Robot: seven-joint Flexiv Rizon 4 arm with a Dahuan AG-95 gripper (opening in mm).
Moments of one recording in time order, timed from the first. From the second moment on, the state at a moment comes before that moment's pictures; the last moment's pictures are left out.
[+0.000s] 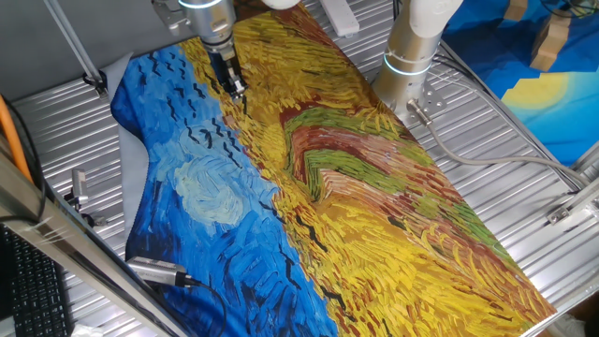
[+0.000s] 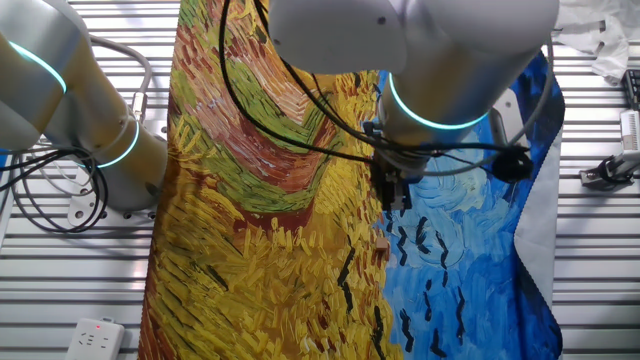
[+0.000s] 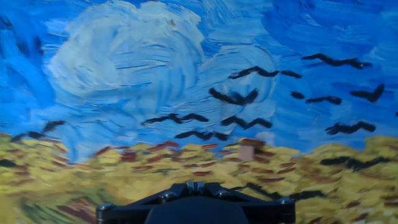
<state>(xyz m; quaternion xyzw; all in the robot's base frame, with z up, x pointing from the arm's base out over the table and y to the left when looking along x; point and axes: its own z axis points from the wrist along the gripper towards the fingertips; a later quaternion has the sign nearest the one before) 0.457 -0.092 0.144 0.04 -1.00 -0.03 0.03</state>
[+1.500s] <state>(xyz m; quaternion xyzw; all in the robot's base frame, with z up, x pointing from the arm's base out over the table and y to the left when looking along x) 0.457 -0.093 0.142 -0.05 -1.00 0.00 0.05</state>
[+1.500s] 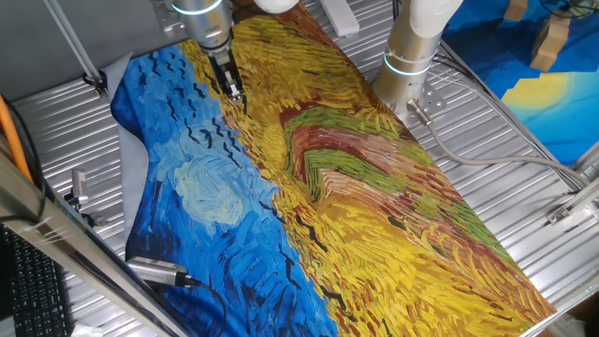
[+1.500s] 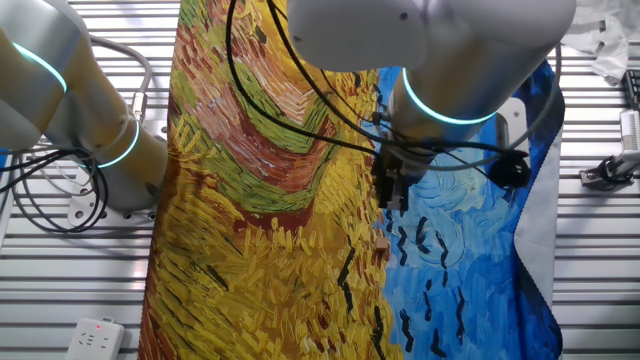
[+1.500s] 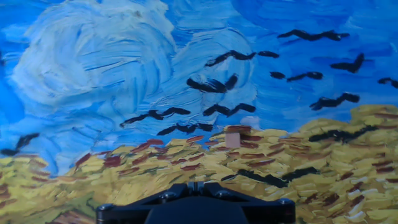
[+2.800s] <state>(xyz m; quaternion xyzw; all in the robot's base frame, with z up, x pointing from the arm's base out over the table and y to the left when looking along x) 0.452 -0.148 0.073 -0.01 -1.00 0.00 0.02</state>
